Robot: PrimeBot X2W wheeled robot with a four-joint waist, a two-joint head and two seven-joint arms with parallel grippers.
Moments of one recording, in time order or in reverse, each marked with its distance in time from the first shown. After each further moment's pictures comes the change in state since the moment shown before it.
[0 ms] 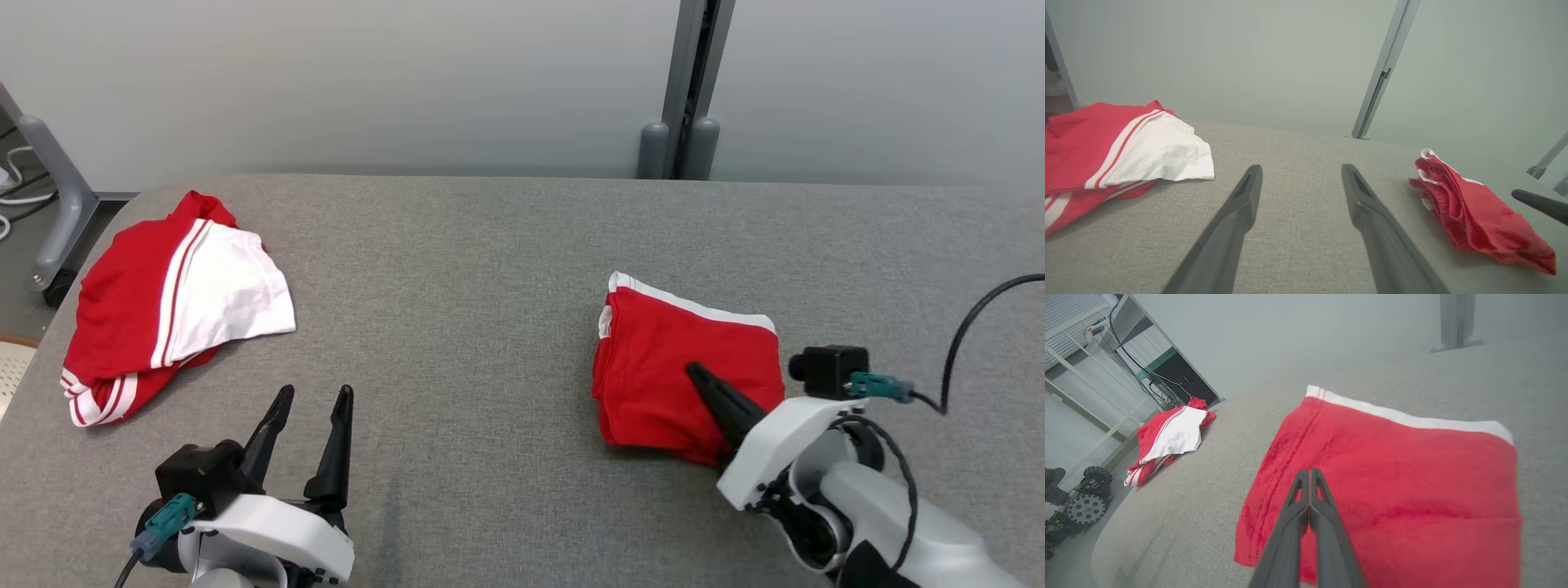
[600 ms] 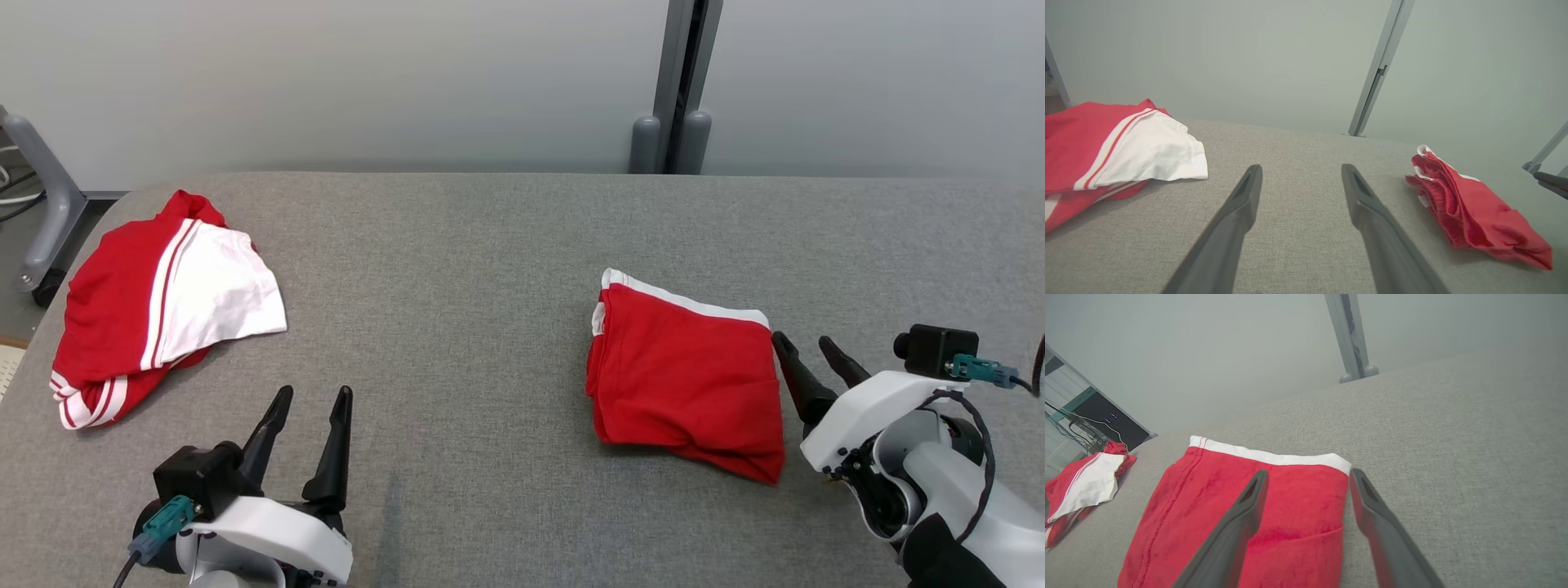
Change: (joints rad) left arm 0.008 0.007 0.000 -0.015 0.000 0.001 0.000; right arm -0.009 -0.067 -0.199 0.142 -0.055 0.000 -0.015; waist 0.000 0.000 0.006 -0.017
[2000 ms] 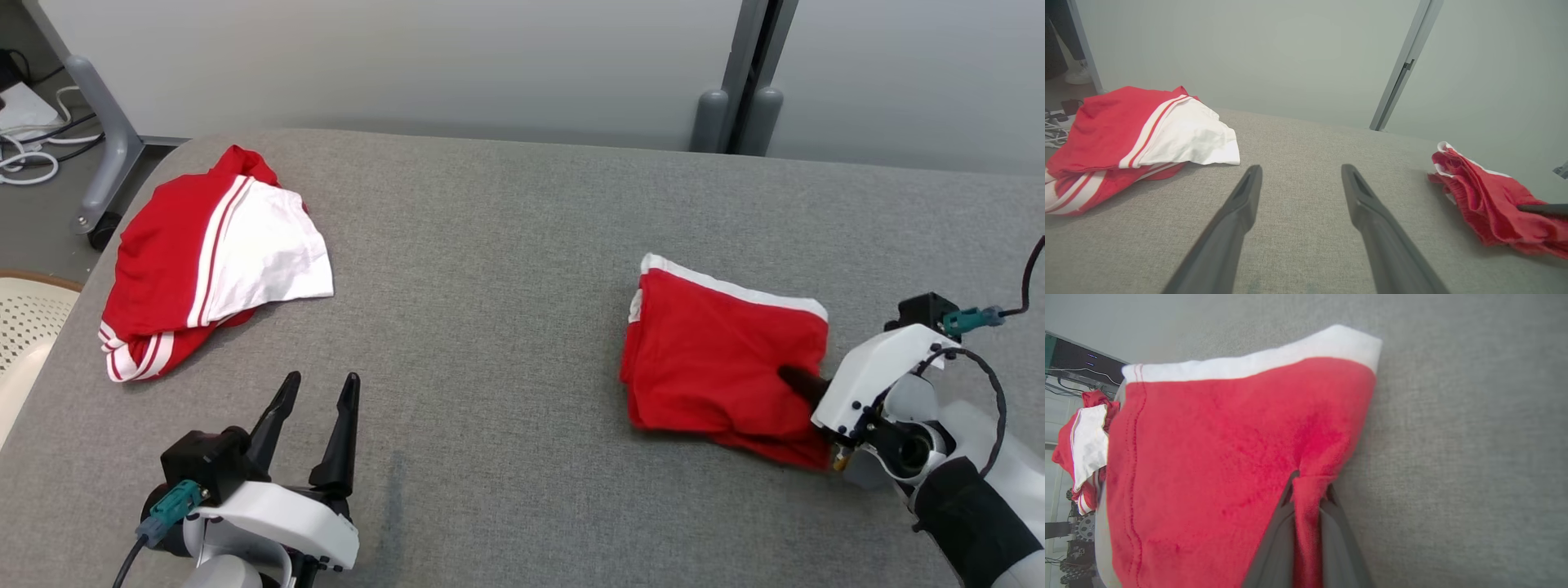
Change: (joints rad) left arm -0.037 -0.016 -0.003 0.031 0.008 -0.019 0.000; right arm -0.117 0.041 -0.069 0.205 0.213 0.001 0.541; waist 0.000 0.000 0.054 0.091
